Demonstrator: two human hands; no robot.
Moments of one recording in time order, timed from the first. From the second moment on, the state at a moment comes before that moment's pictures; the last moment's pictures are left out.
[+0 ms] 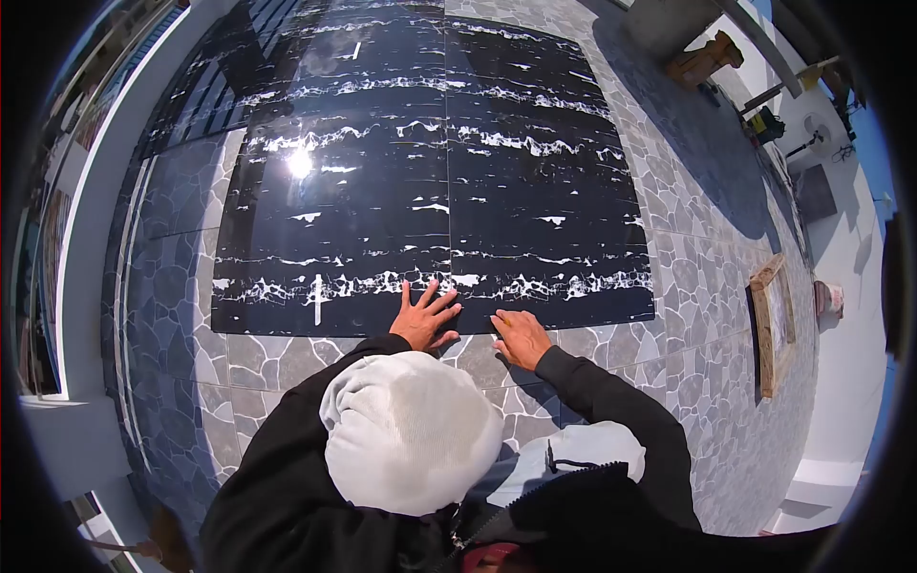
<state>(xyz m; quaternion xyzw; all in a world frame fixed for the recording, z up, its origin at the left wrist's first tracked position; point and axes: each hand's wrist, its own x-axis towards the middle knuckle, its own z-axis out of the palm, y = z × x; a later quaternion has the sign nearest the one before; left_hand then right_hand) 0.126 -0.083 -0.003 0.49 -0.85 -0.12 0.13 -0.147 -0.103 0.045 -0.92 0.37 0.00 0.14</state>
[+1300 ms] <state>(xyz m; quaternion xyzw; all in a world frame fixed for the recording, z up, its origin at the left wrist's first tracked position) 0.144 -0.089 -0.008 0.47 -0.84 -0.25 0.15 -0.062 -0.107 0.027 -0.92 0.37 0.04 0.13</state>
